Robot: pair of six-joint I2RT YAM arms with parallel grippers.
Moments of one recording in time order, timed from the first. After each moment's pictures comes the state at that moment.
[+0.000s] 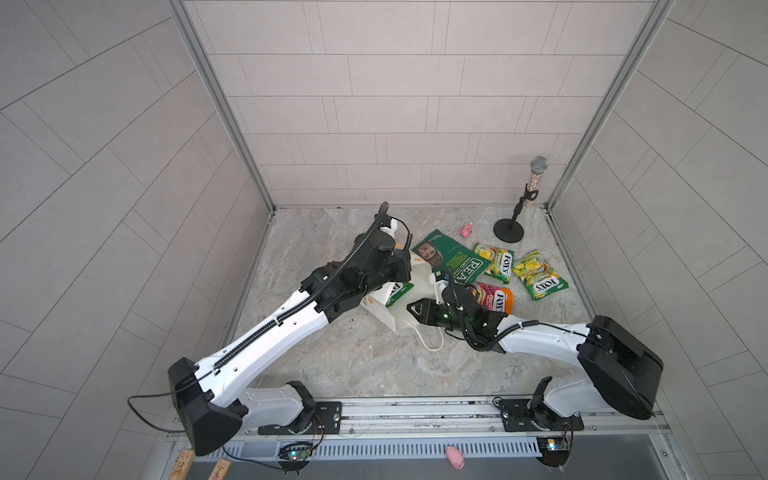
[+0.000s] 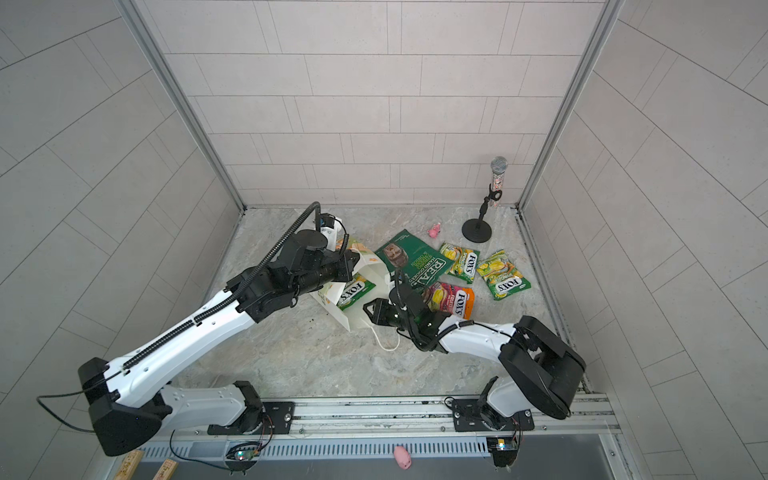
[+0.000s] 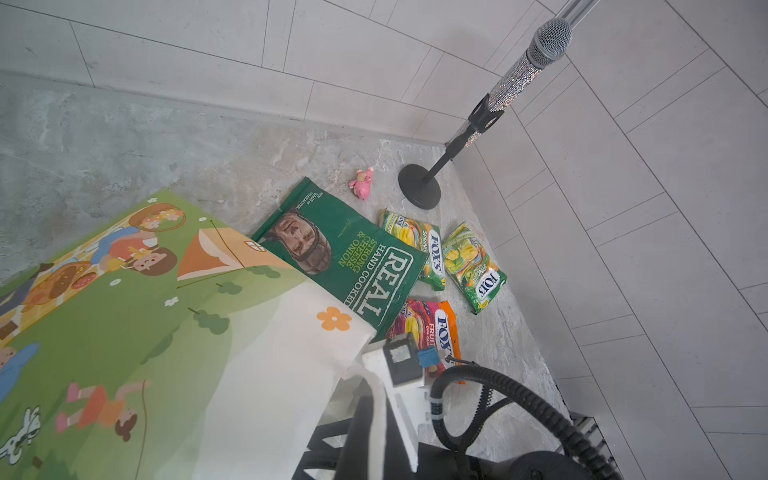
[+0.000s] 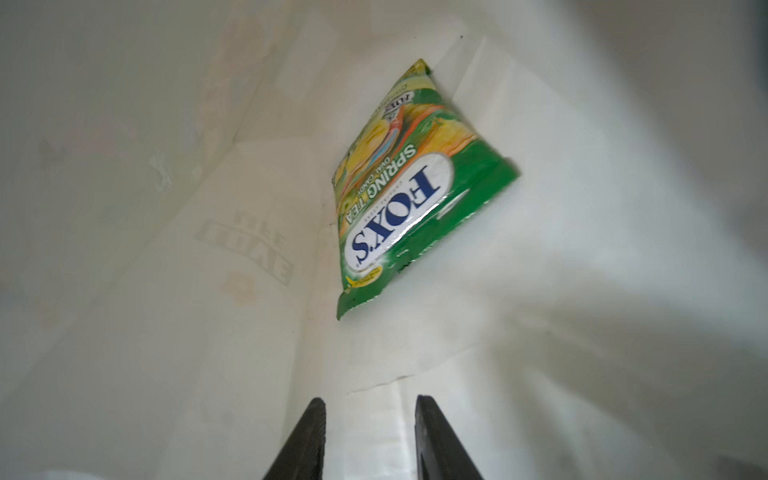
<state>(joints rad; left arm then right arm) -0.81 1.25 1.28 -0.55 -0.14 -0.64 0.82 1.48 0.66 0.31 -0.11 0.94</state>
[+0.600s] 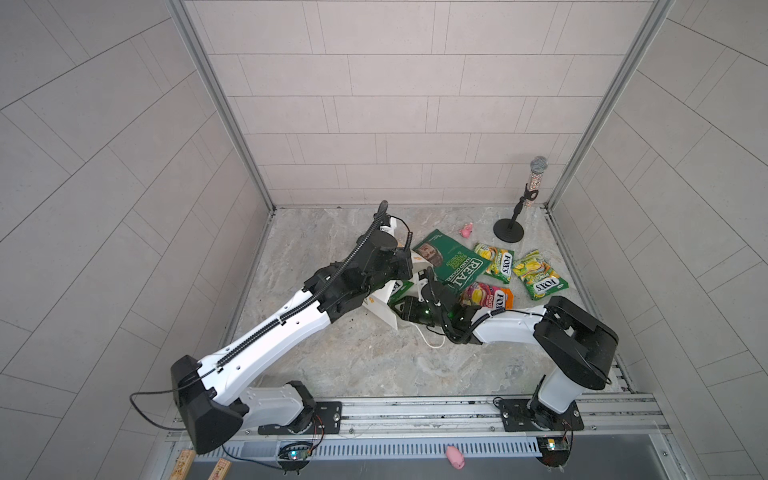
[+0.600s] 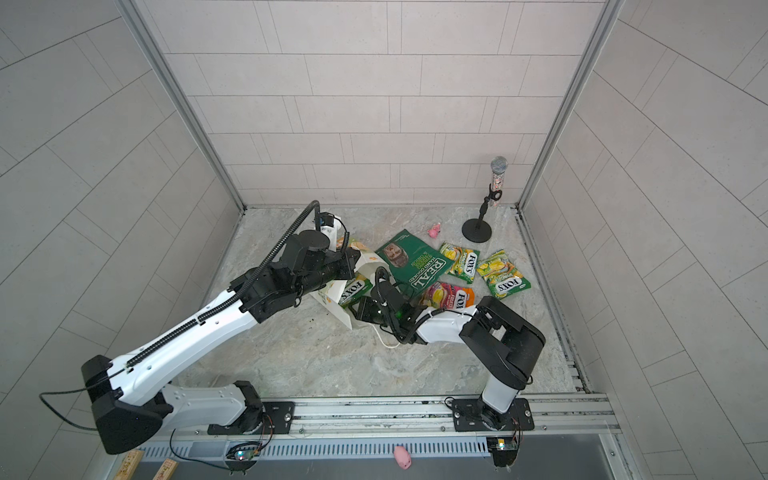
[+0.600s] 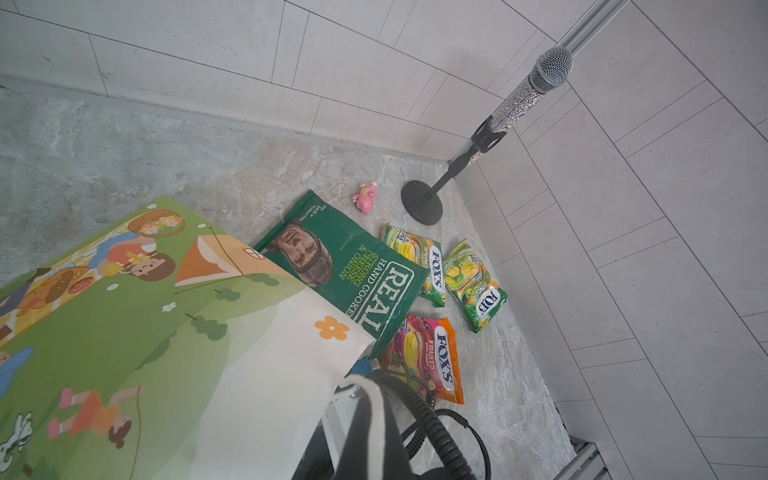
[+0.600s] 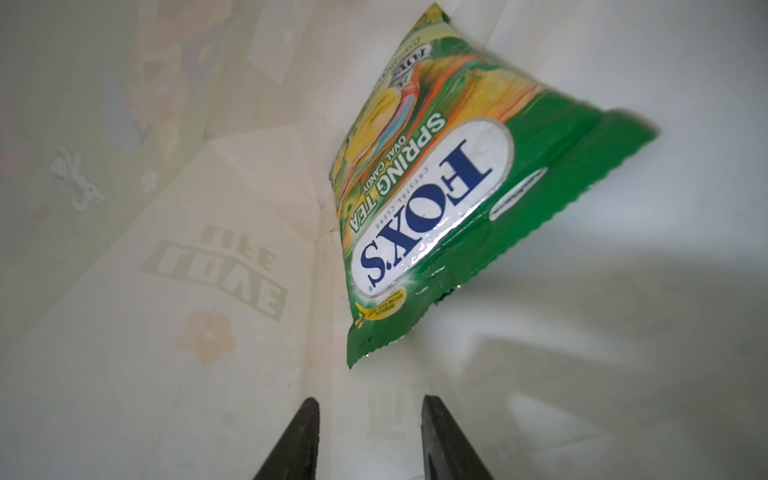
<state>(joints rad) -0.82 1.26 1.27 -0.51 -0.18 -0.66 0.84 1.68 0.76 0.36 -0.09 1.01</state>
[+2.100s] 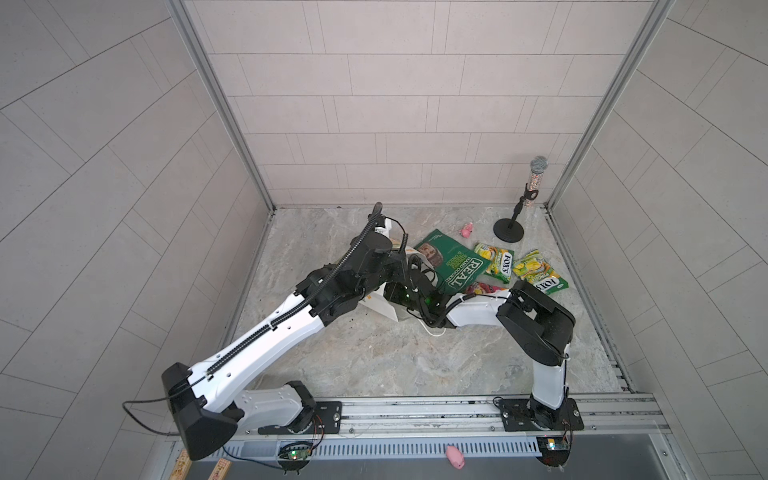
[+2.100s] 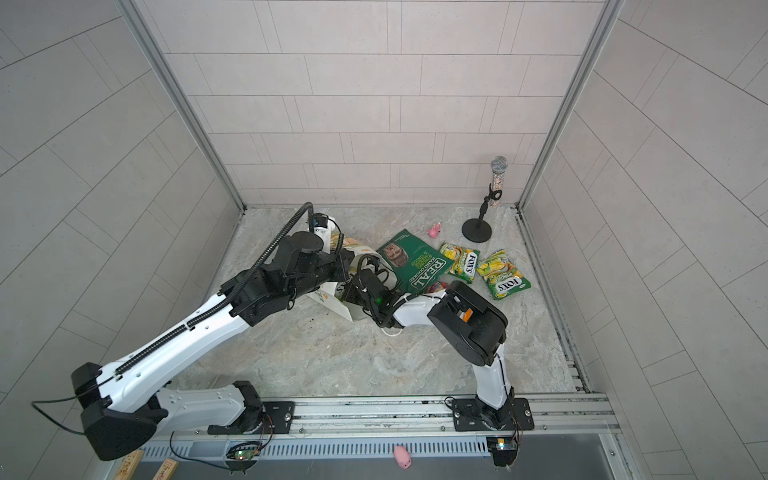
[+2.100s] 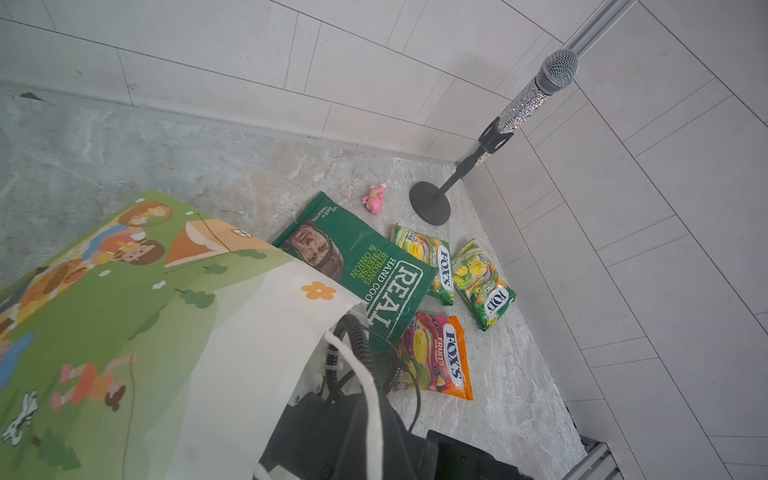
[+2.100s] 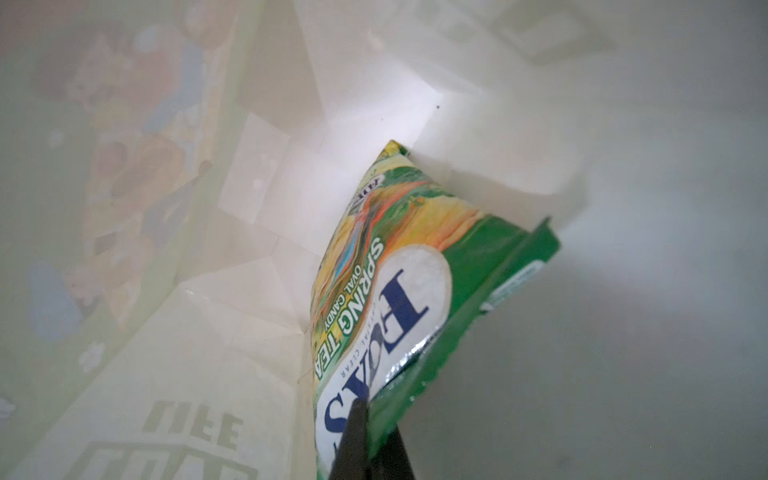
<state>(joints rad) -0.82 1.20 1.27 -0.56 -0.22 -0.63 0.83 1.90 1.02 0.37 0.06 1.02</state>
